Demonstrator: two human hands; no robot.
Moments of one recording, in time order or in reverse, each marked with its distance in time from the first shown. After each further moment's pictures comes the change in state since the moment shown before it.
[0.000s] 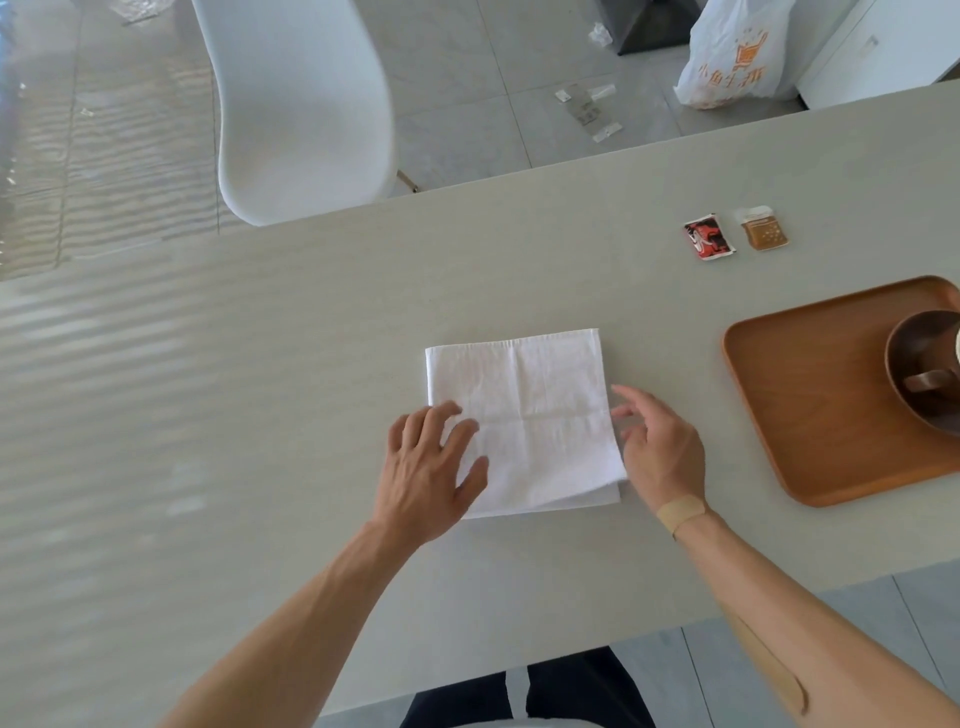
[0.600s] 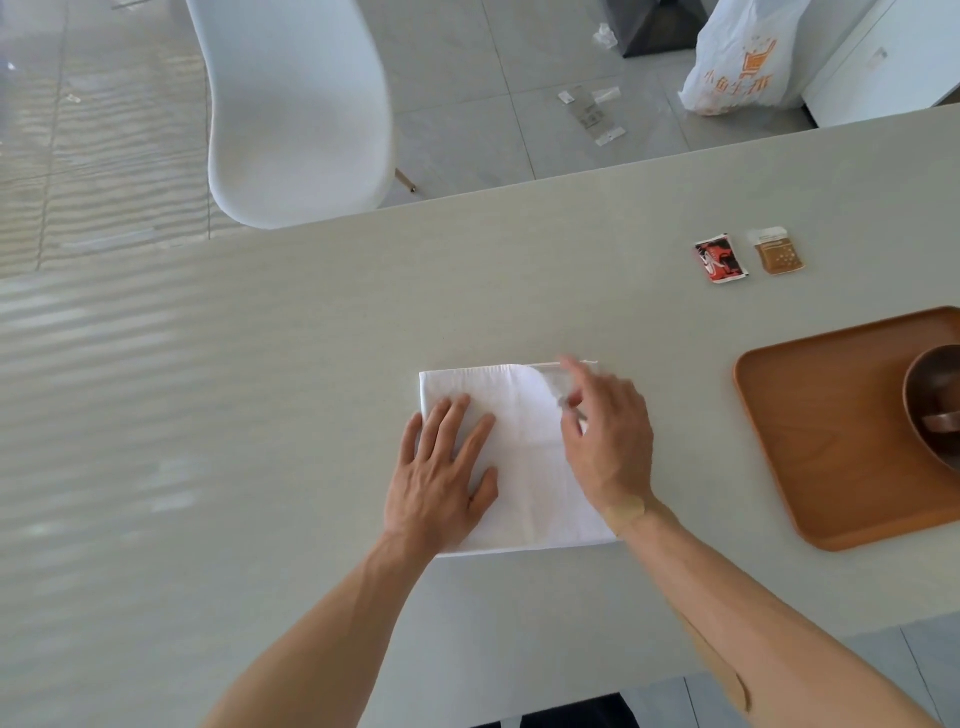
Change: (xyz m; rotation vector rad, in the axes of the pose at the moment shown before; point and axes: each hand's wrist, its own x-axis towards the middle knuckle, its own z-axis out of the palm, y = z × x) left_hand 0.024 -0.004 0.035 0.076 -0.118 -0.046; right_hand 0.030 -0.051 0.037 -0.074 0.185 -0.341
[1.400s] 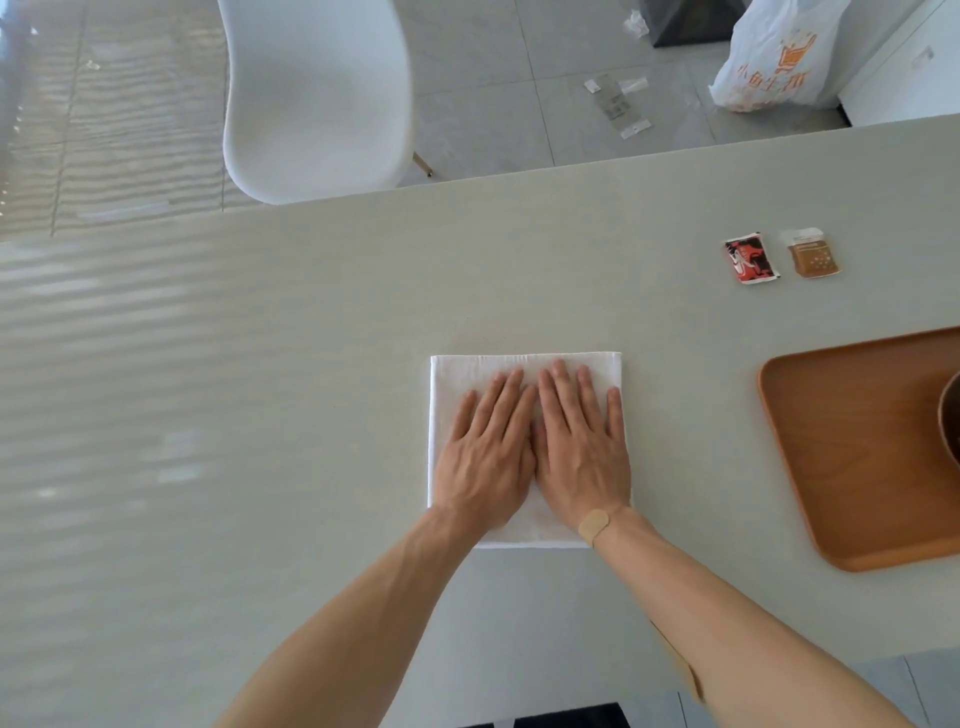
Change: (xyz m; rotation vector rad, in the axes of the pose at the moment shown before) left_hand 0.029 0.045 -0.001 -0.072 0.047 0.008; right_hand -0.027 0.012 0.045 -0.436 -0.418 -0.101
